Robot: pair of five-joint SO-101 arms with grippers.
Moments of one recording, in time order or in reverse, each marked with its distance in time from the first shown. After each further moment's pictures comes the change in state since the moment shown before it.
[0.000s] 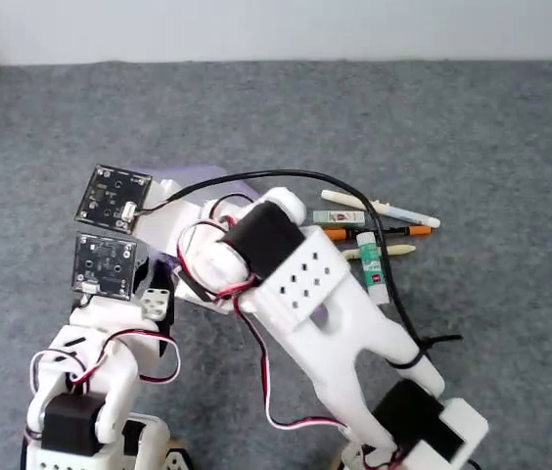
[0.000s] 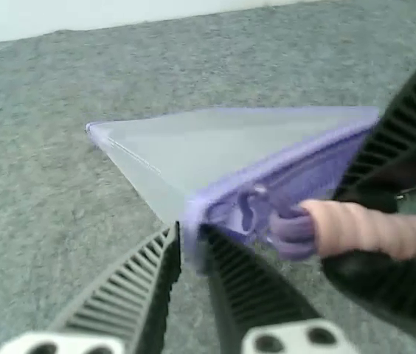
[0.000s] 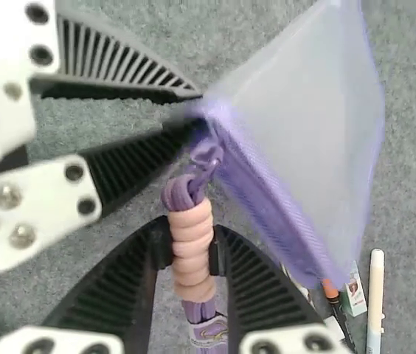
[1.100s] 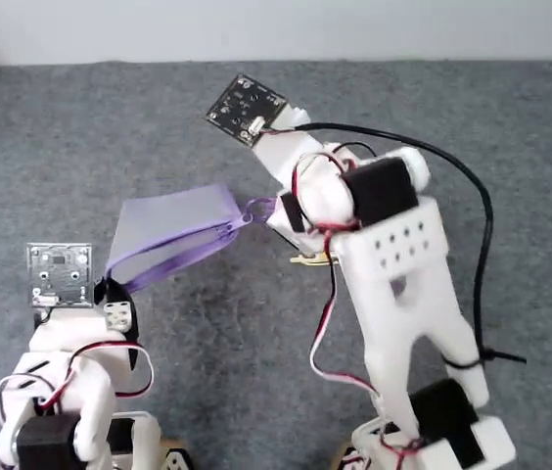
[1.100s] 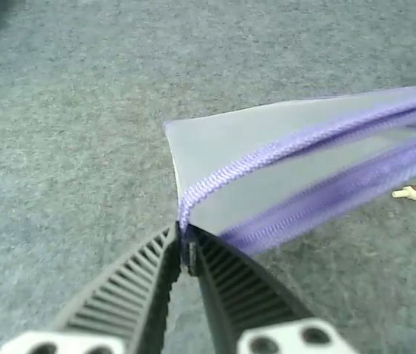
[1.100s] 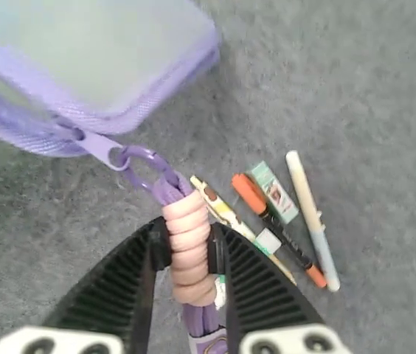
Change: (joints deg) left arm -12.7 0.0 -10.5 14.9 -0.7; right arm 22.4 -6.1 0.0 0.4 3.2
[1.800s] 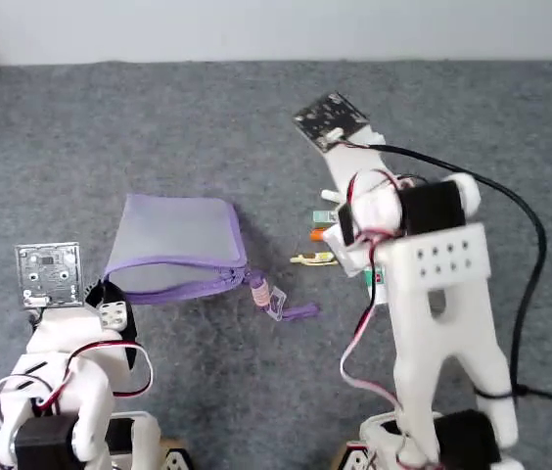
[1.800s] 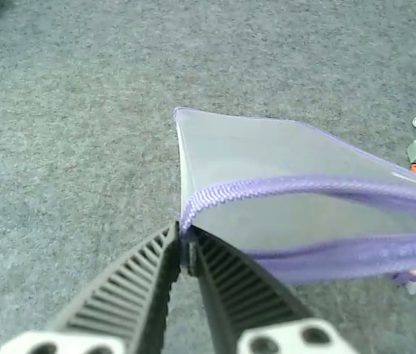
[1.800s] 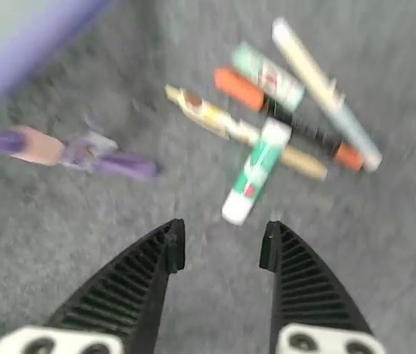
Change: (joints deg) left arm -0.2 0.0 -0.5 0.4 3.5; right arm 14.7 -5.1 20.2 0.0 -8.7
